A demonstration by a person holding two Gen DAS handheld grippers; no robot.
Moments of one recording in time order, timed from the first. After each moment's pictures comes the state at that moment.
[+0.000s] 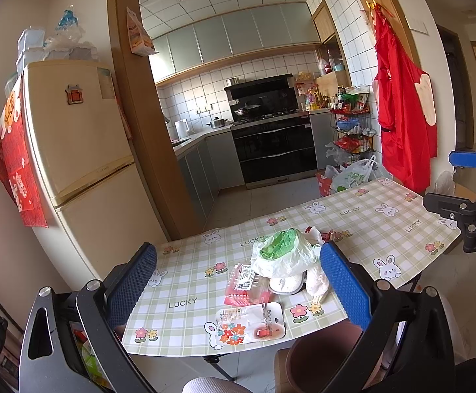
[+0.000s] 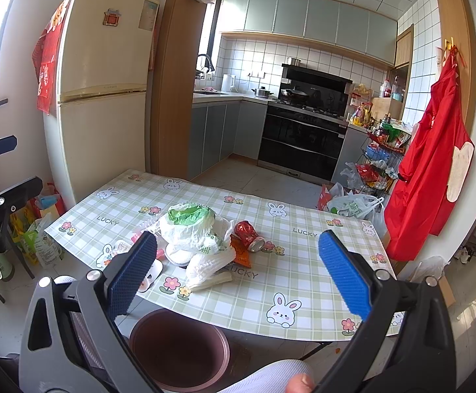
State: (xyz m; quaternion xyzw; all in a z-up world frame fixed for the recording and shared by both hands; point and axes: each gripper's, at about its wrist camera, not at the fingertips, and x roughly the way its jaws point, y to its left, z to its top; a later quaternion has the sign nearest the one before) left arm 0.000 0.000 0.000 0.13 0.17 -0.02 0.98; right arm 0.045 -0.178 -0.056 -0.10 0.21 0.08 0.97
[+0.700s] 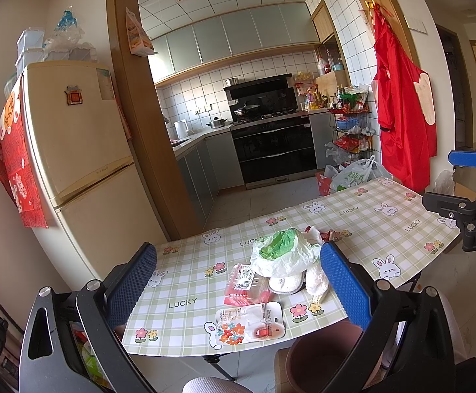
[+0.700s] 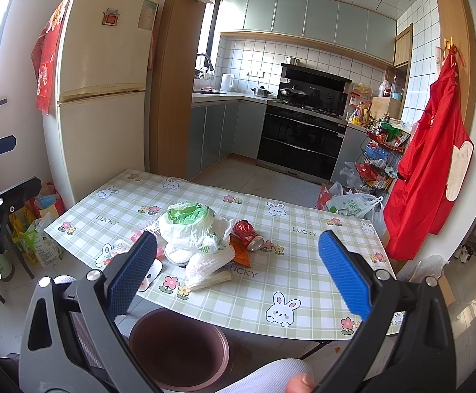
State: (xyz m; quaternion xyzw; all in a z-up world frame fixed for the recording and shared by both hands) left arm 0.000 0.000 0.000 0.13 0.17 -0.02 0.98; right arm 0.045 -0.178 -0.056 -0.10 0.21 0.08 0.97
